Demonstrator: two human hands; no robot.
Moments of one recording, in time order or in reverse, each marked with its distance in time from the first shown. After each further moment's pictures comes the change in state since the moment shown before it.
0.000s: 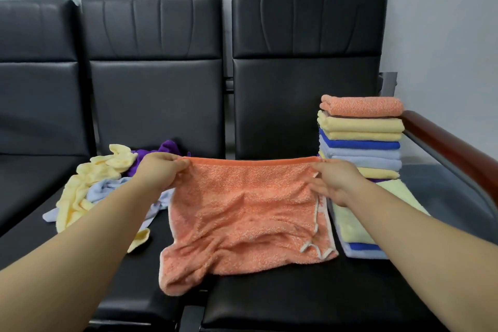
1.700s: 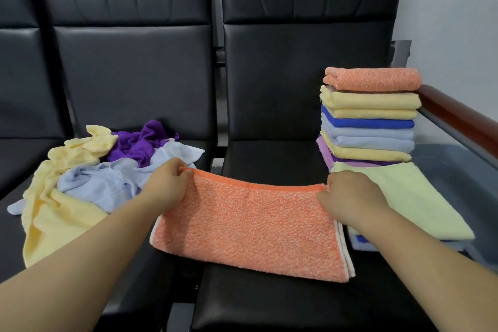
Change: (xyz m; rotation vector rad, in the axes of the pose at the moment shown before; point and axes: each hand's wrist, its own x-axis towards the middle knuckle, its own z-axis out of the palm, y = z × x) left_hand 0.021 -0.070 0.057 0.568 0.027 0.225; right_hand -0.010 0.051 -0.018 -1.421 0.157 -0.340
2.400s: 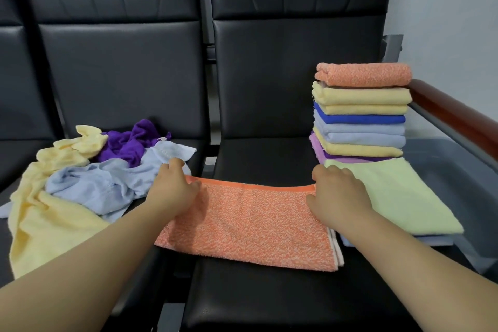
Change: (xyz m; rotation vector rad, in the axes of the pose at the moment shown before) left_hand -0.015 0.016 0.024 0.104 -0.030 -0.046; right_hand -0.005 0.000 0.013 -0.050 0.114 -0.136
